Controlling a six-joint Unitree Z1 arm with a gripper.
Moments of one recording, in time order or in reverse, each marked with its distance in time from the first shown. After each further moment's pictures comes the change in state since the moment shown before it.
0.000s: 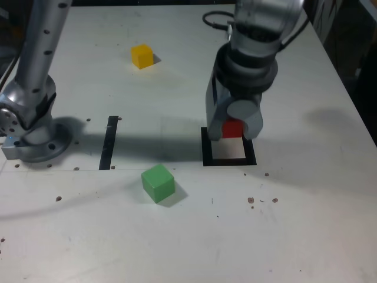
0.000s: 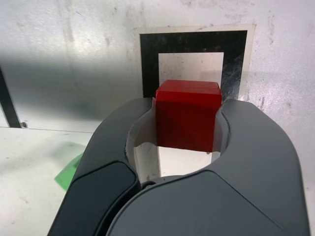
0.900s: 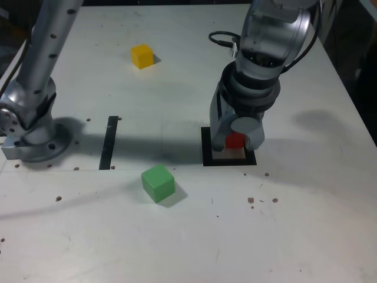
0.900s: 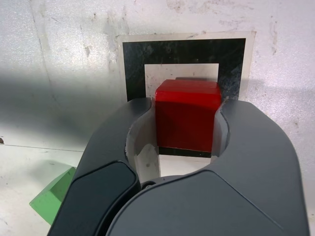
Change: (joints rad) arm 0.000 0.047 0.047 -0.080 0.028 0.001
